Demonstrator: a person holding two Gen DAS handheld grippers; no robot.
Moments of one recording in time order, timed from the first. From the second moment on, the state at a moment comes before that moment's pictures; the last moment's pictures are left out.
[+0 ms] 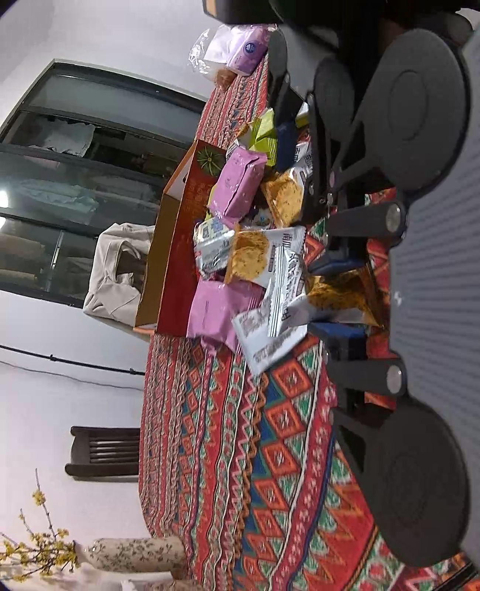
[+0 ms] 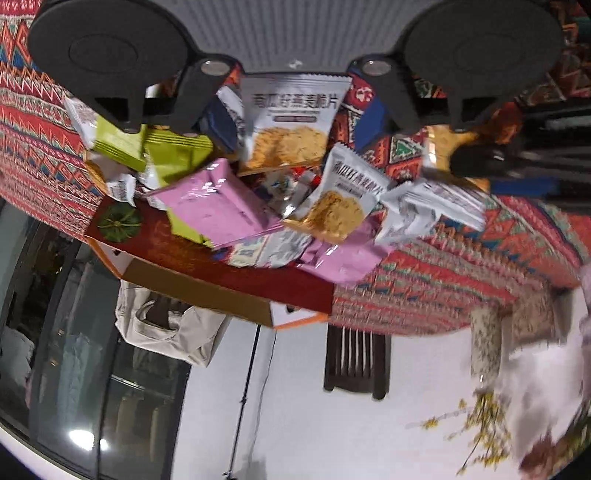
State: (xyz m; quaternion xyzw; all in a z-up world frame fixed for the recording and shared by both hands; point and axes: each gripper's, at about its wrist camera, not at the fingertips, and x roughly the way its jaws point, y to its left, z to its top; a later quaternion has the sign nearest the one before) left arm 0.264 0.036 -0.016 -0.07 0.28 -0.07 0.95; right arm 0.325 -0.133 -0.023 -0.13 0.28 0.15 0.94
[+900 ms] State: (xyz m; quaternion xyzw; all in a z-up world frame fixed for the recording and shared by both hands) left arm 0.236 -0.019 -0.004 -0.03 0.28 -0.08 0.96; right arm 0.237 -0.249 -0.002 -0.01 0.25 0.13 0.96
